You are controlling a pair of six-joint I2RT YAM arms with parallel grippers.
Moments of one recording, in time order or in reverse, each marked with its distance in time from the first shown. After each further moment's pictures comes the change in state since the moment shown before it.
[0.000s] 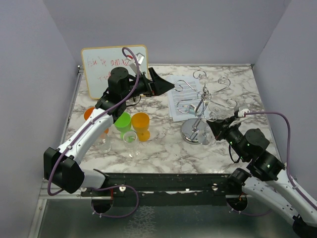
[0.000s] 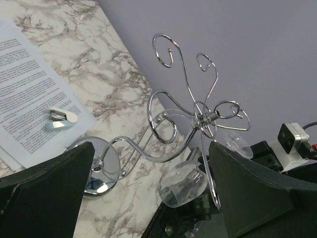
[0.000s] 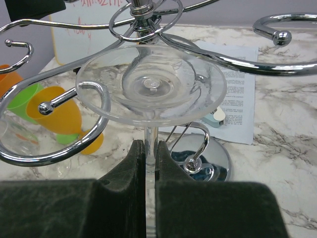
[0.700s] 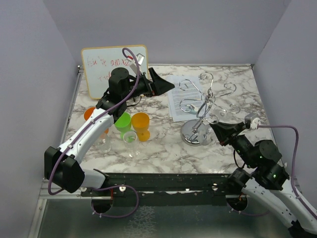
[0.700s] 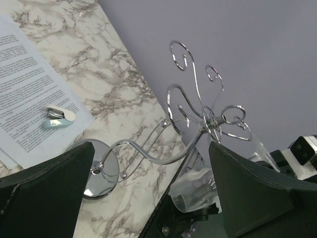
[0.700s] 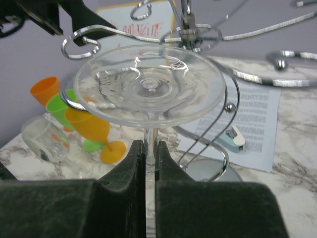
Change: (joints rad) left arm 0.000 0.004 -0.009 0.013 0.000 -0.013; right arm 0.000 -0.177 -0.079 0.075 -0.091 -0.034
